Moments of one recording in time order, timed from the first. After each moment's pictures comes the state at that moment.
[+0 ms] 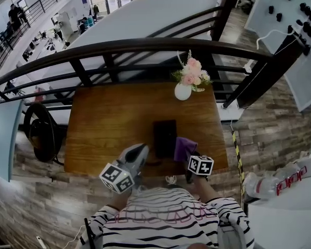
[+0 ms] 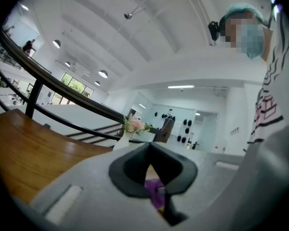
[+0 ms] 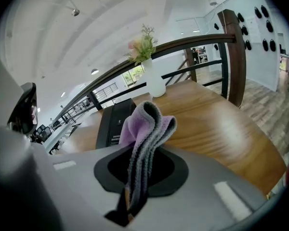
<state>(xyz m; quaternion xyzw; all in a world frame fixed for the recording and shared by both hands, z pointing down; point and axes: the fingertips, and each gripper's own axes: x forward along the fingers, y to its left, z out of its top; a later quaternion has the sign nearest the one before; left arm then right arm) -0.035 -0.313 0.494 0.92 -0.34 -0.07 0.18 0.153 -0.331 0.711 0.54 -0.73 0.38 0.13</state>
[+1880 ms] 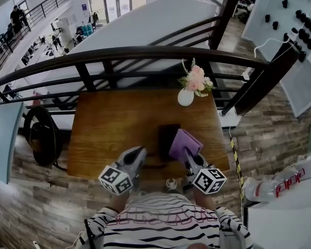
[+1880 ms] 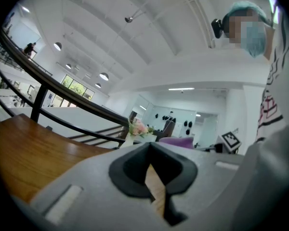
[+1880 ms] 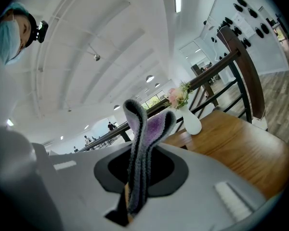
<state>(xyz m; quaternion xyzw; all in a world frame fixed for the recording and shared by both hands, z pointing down) -0.087 -0.293 0.485 0.92 -0.35 -0.07 0.18 0.074 -0.288 0.510 0.50 -0.80 0.30 -0.09</state>
